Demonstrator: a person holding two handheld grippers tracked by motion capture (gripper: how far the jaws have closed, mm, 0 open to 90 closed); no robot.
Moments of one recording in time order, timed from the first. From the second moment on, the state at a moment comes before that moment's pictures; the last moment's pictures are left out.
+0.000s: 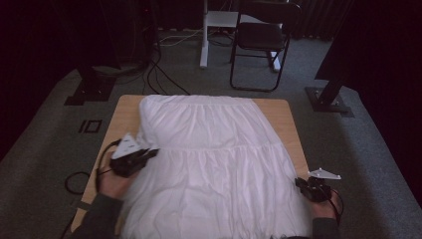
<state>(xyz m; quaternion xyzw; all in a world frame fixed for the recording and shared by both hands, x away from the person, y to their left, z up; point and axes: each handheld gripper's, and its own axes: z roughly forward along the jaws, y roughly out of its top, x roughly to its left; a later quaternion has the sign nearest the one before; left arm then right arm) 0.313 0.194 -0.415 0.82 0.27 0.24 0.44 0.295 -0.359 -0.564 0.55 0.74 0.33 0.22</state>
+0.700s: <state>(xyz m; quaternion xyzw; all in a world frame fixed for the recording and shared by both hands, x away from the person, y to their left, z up) 0.321 0.010 -0.465 0.88 0.12 0.06 0.46 0.295 -0.339 -0.544 0.55 0.73 0.31 0.25</state>
